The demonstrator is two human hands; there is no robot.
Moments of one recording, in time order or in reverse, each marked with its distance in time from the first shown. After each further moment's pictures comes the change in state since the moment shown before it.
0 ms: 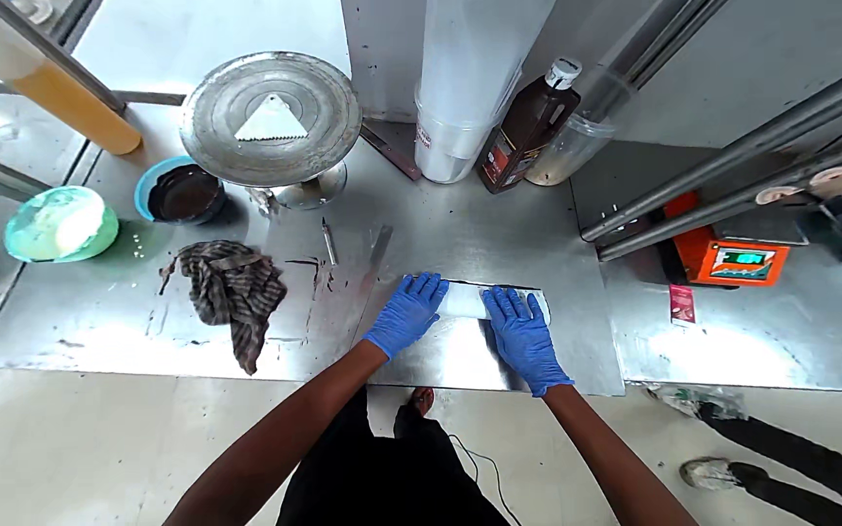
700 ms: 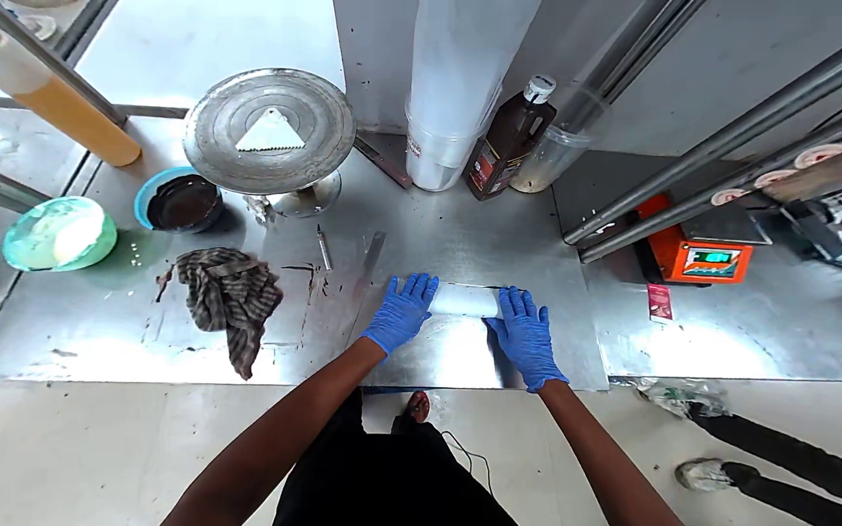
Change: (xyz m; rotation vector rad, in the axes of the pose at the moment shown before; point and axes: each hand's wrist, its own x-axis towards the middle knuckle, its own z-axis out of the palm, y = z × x) left_hand 0.010 0.003 -0.004 0.006 -0.155 -0.122; right_hand -0.005 0.016 -0.002 0.158 -0.039 0.326
